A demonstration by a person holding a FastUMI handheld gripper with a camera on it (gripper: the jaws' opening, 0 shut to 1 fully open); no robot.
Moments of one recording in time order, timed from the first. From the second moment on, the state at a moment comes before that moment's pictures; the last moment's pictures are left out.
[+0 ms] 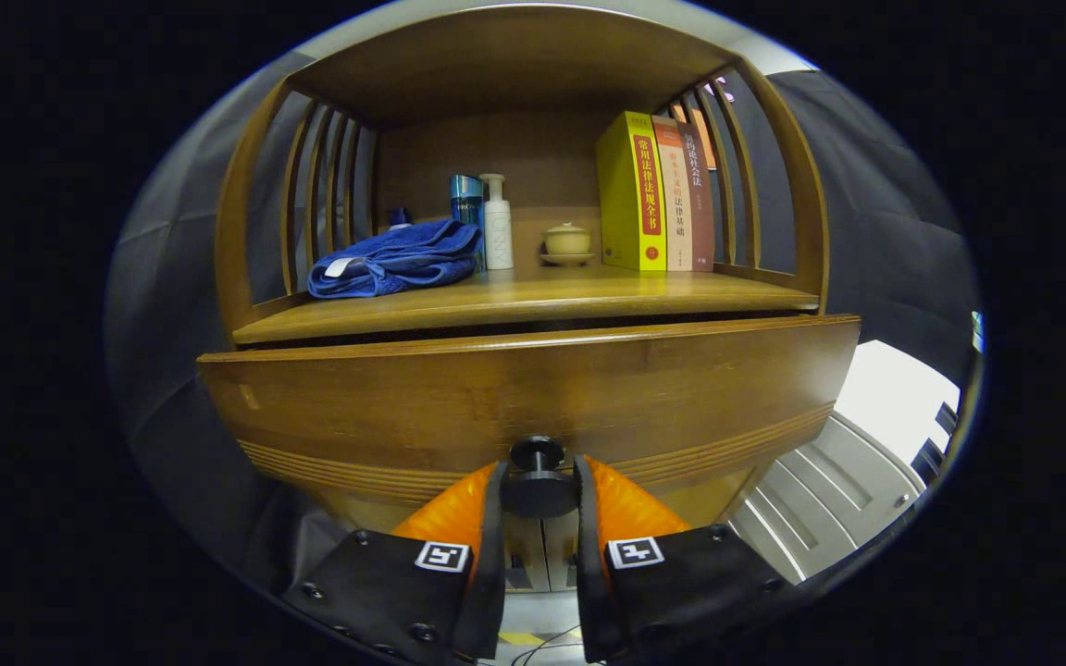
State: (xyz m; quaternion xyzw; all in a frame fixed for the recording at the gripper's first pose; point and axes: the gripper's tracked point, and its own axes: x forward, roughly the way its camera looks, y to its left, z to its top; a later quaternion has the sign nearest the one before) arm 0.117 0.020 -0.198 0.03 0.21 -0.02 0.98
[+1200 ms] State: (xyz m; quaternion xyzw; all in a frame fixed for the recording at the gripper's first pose) arm -0.013 0.021 -0.201 0.05 0.25 -0.03 0.97
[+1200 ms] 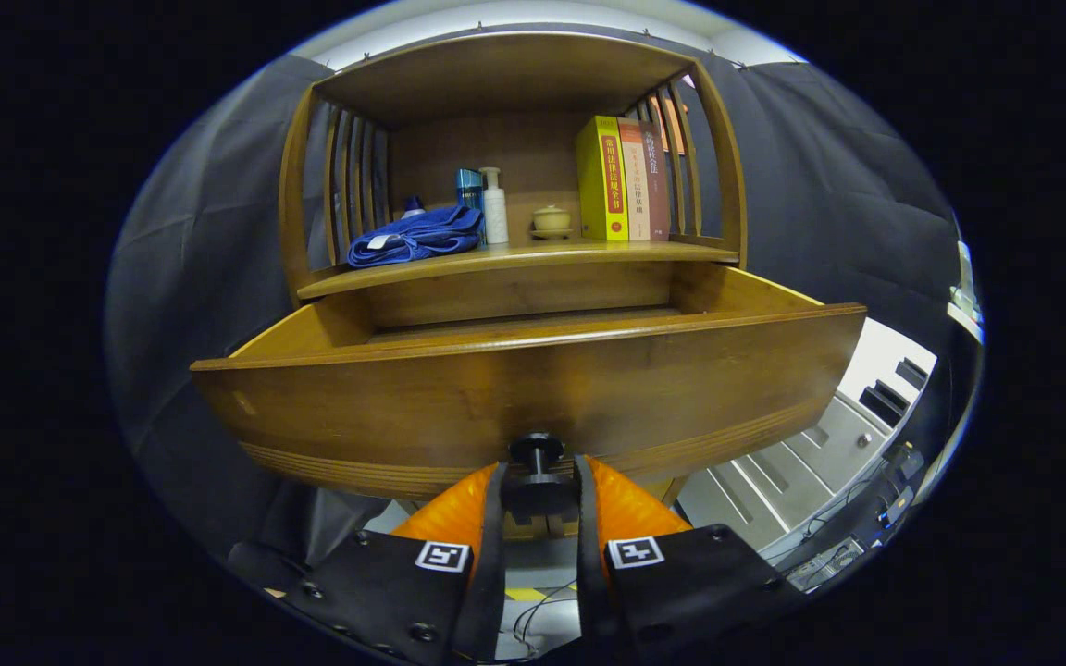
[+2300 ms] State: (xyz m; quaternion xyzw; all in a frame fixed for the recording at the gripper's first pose) arm -0.016 0.001 -0.077 0.09 0.20 -0.01 0.98
